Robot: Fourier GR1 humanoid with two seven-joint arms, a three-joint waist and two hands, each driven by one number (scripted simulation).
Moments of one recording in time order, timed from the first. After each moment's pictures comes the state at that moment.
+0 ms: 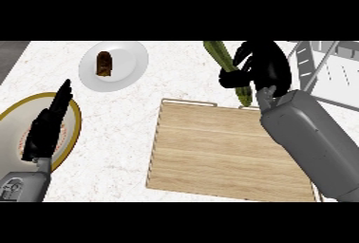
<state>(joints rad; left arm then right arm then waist) -0.15 0.35 -0.03 -1.46 -0.08 0.15 0.08 -0.83 -0.37 0.44 -1.34 0.44 -0.28 1.02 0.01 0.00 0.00</state>
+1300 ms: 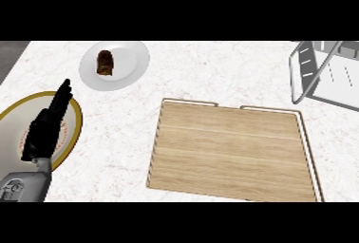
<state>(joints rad) -0.15 0.32 0.00 -1.47 -0.11 0.12 0.07 -1.13 -0.67 0.14 -0.93 0.59 -0.03 0.66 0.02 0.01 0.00</state>
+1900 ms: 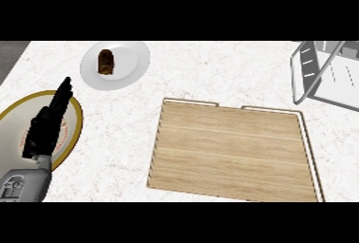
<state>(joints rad) -0.17 0.32 0.01 -1.45 -0.11 0.11 0.06 -1.15 -0.79 0.17 -0.59 0.79 -0.08 0.42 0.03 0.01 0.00</state>
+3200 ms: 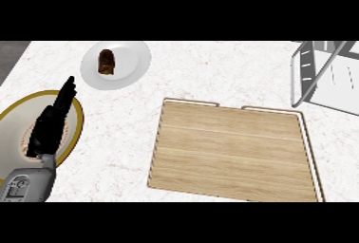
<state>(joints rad) -0.18 0.28 0.02 -1.46 -0.15 0.10 0.08 -1.10 -0.80 -0.17 -0.24 0.57 -0.10 0.09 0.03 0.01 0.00</state>
